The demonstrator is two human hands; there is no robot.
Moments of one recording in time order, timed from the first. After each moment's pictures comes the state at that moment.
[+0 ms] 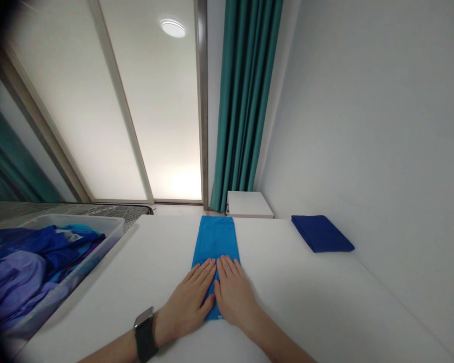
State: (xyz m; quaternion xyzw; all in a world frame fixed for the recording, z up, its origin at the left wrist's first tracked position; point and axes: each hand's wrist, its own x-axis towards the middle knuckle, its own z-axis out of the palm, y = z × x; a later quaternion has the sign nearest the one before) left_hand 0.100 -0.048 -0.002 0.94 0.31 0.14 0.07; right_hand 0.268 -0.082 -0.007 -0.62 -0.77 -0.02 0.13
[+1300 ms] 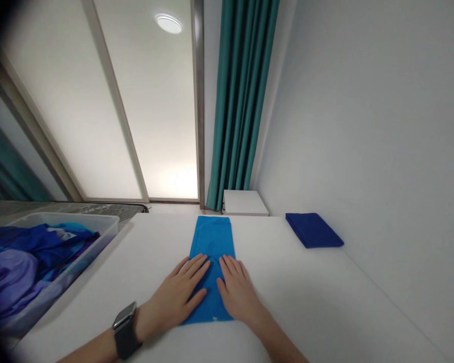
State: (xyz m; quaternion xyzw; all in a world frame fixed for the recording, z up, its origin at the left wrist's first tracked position) left_hand 0.079 -0.045 0.025 0.94 0.29 0.15 0.01; right_hand 0.286 -0.098 0.011 -0.66 -0.74 0.11 0.12
